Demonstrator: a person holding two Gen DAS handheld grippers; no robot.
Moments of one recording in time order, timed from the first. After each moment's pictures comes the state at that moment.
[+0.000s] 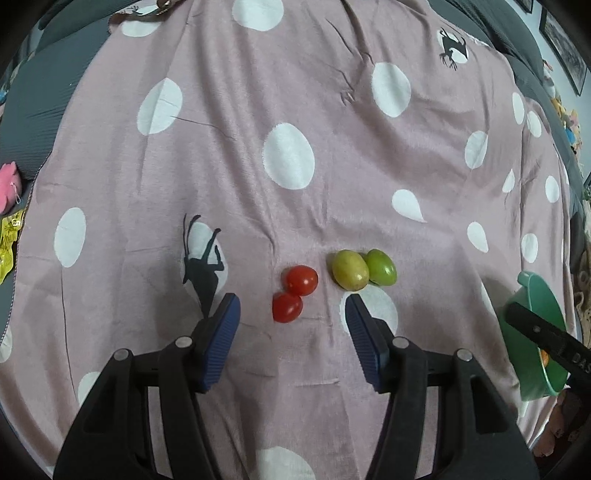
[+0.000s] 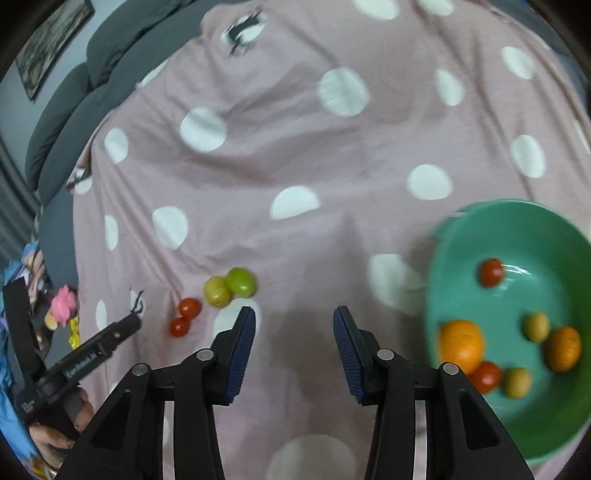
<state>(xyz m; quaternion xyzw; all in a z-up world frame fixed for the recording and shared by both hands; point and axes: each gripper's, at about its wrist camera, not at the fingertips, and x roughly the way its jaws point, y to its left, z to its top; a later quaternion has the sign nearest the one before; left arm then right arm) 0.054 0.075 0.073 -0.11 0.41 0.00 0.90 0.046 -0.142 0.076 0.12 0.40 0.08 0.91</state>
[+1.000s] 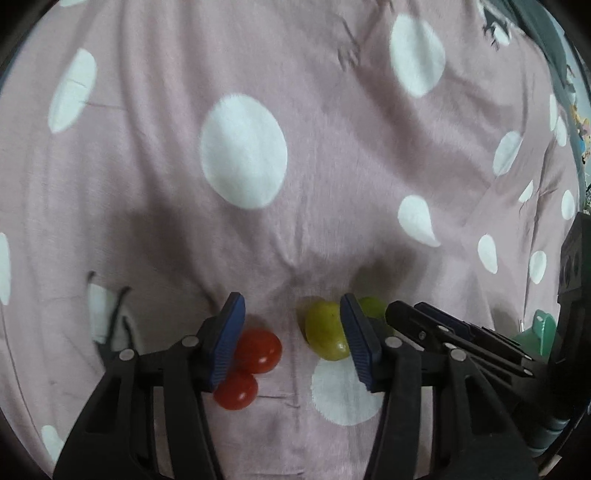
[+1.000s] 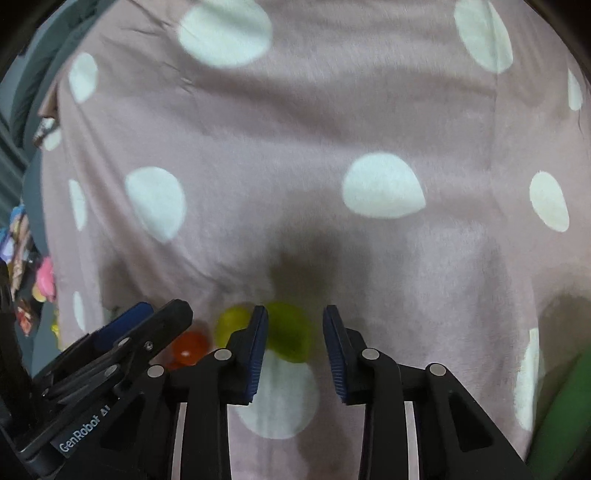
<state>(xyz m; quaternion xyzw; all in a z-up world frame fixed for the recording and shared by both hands) 0.158 0.058 0.040 -0.14 0.47 -0.03 0.87 0.165 -0.072 0.023 0.07 0.50 0.11 0.86</state>
